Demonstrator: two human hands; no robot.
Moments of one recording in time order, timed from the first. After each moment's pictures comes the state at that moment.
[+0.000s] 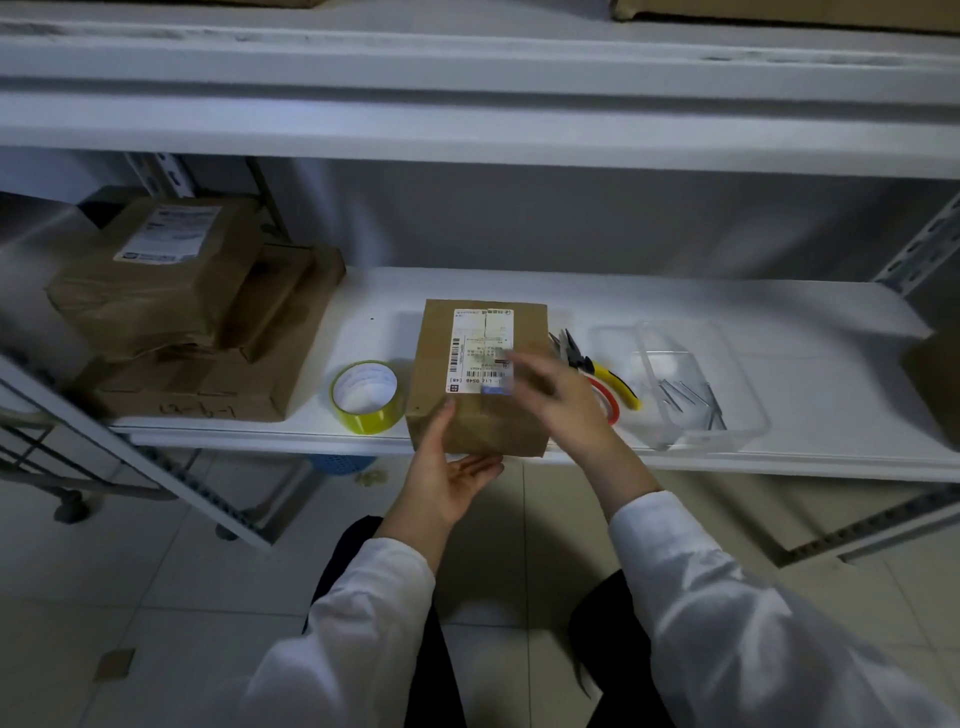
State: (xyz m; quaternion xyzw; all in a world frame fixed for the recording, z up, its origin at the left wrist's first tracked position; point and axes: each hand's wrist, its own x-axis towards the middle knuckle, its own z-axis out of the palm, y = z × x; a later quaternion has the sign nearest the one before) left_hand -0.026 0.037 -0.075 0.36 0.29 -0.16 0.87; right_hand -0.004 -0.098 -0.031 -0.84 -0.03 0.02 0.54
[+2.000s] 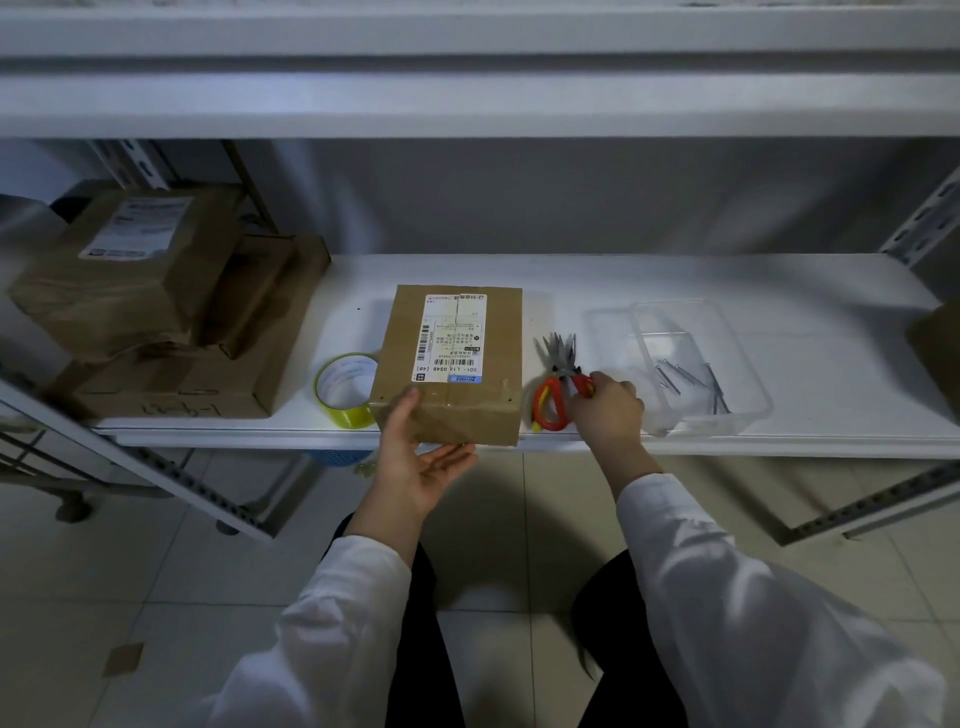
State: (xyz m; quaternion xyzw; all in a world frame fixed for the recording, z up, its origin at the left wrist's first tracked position) left_hand -0.015 0.054 -0.083 0.36 0.35 -0.15 0.85; right_hand 0.024 -0.146 -0.102 -0.92 0.24 0.03 0.30
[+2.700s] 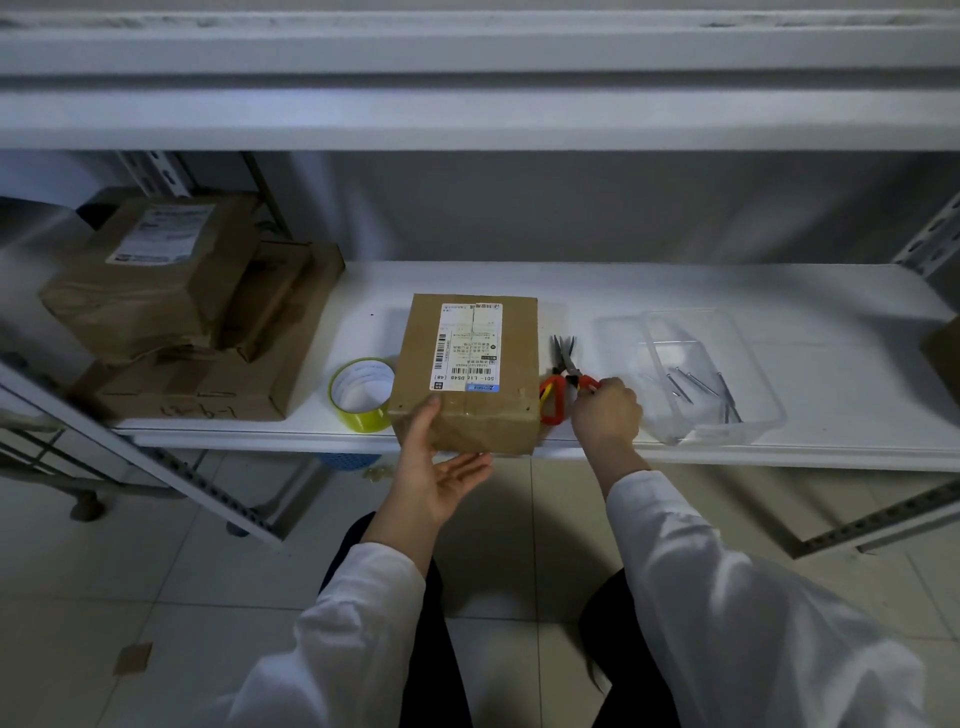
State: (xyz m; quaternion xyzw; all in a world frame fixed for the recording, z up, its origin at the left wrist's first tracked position) left_hand -0.021 0.052 -0.086 0.39 0.33 -0.16 0.84; right_hand 0.029 -0.128 -0.094 -0.88 0.32 0.00 0.35
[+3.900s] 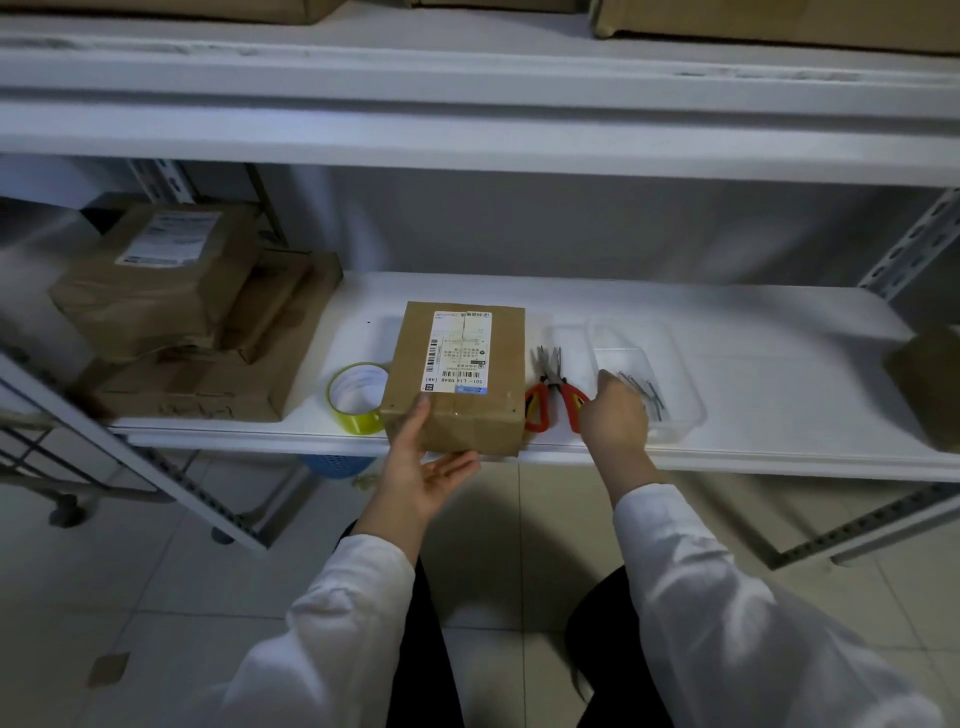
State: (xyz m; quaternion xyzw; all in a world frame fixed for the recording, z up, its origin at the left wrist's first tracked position) left_hand -0.026 0.055 -0.076 0.36 0.31 -0.13 0.87; right_hand 0.008 -0.138 -0.061 -0.94 0.23 -0.01 0.26
